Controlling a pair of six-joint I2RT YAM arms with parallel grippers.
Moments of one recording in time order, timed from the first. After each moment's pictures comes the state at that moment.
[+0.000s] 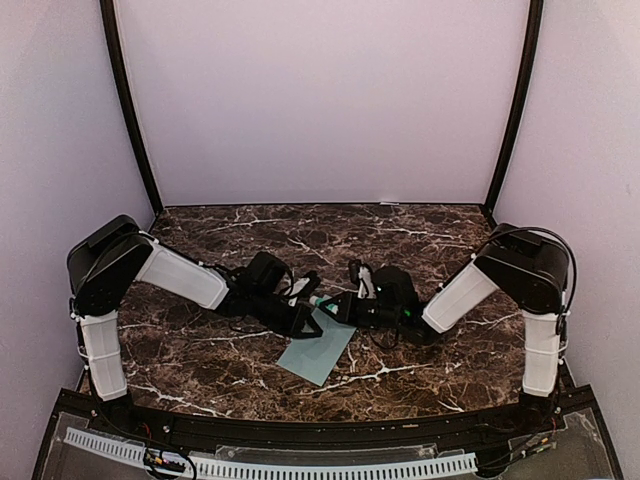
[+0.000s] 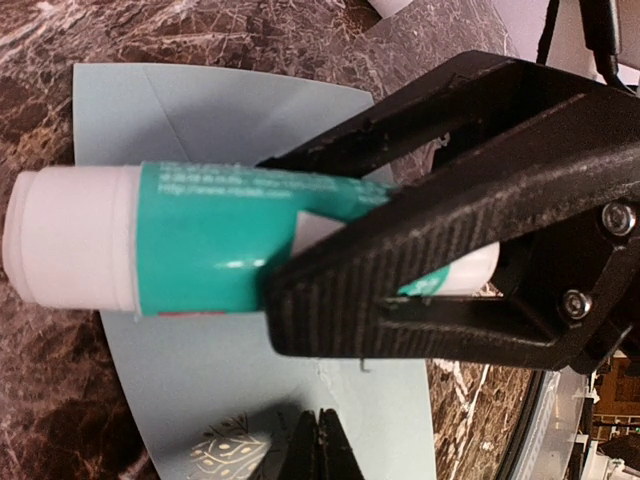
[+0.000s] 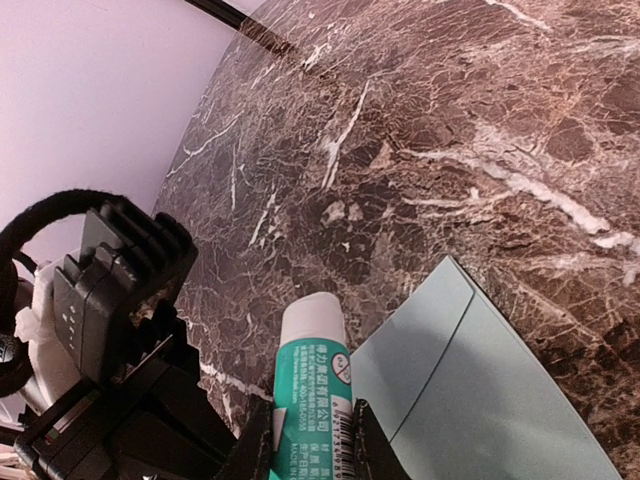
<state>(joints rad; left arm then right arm) -0.79 1.95 0.98 0.10 0.54 -0.45 0.87 2.02 0.80 0.81 -0.21 0.85</state>
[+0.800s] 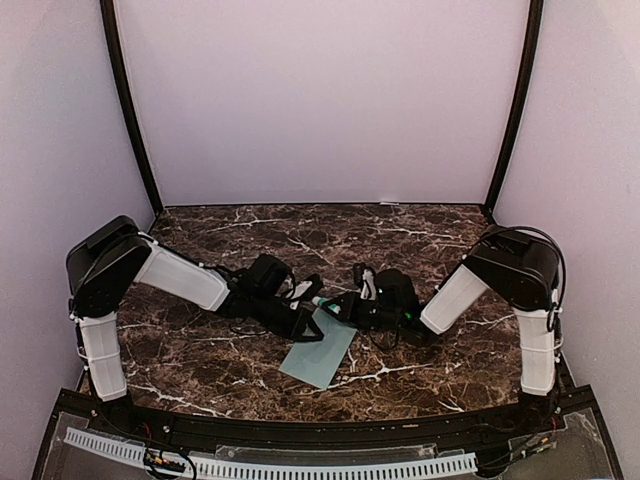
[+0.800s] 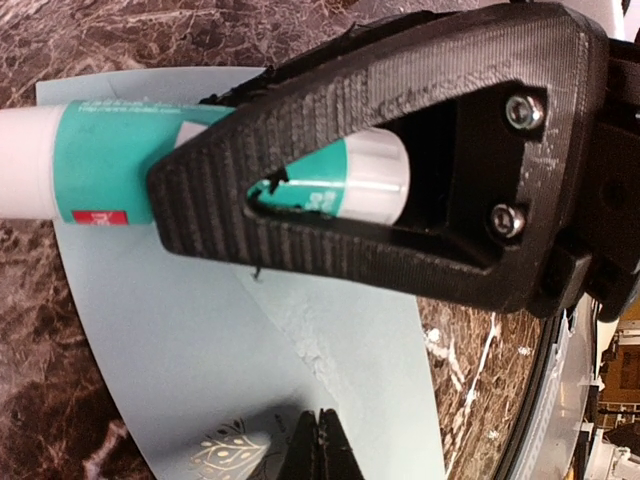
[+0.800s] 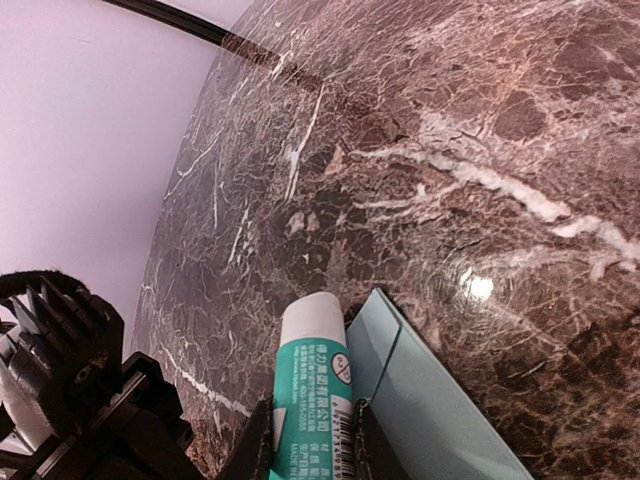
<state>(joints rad) -0.81 1.94 0.98 0.08 0.54 -0.44 0.84 2.09 0.80 0.89 -0.22 0.95</state>
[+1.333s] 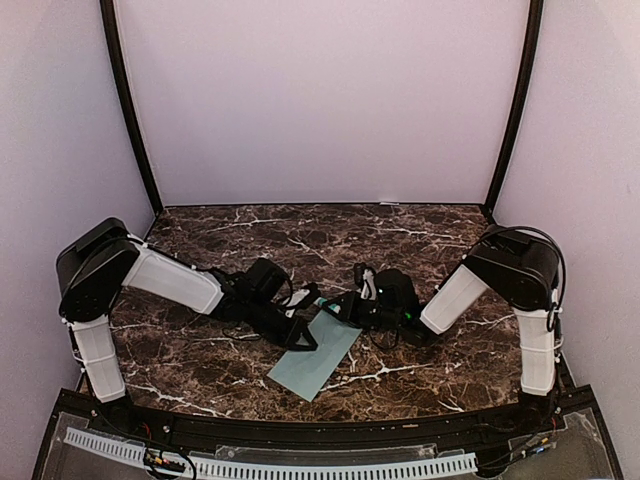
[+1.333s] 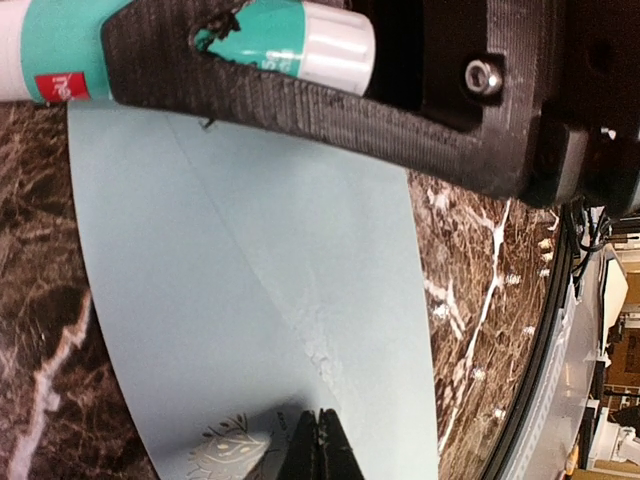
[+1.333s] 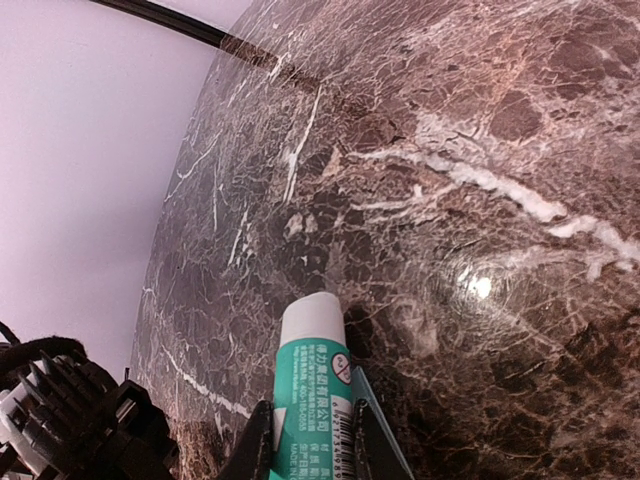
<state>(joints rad) -0.83 1.89 0.95 -0.01 0.53 -0.40 0.84 2.09 0.81 0.89 -0.22 0.96</state>
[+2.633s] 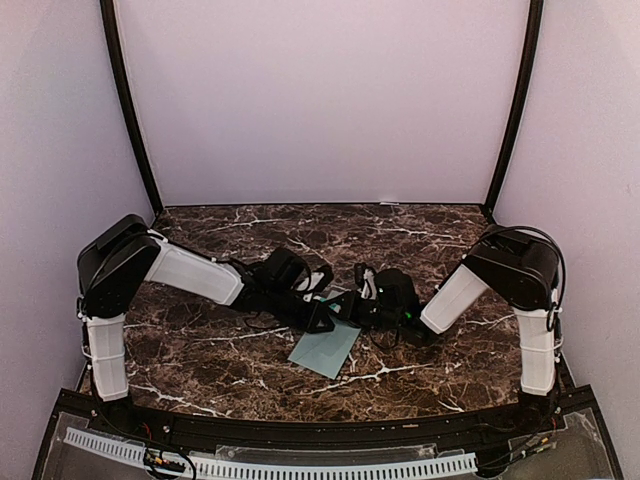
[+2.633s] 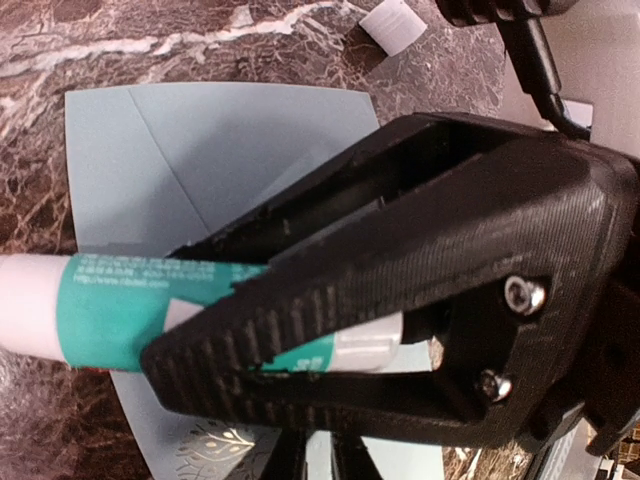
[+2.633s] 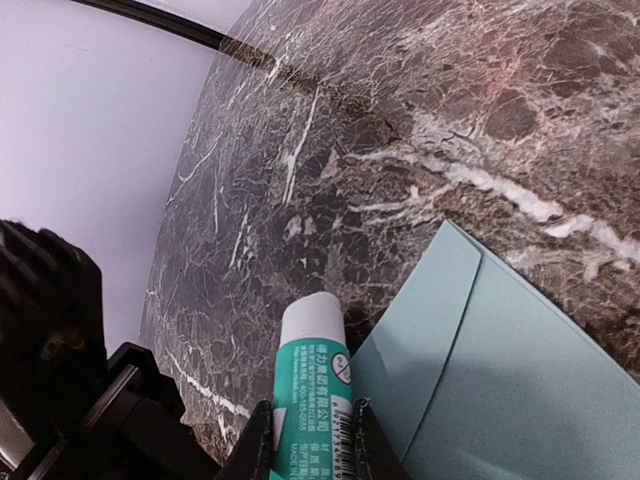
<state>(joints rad) -0.84 2.00 1.12 0.01 0.41 -0.46 0.84 2.09 0.81 0.89 -0.21 0.98</state>
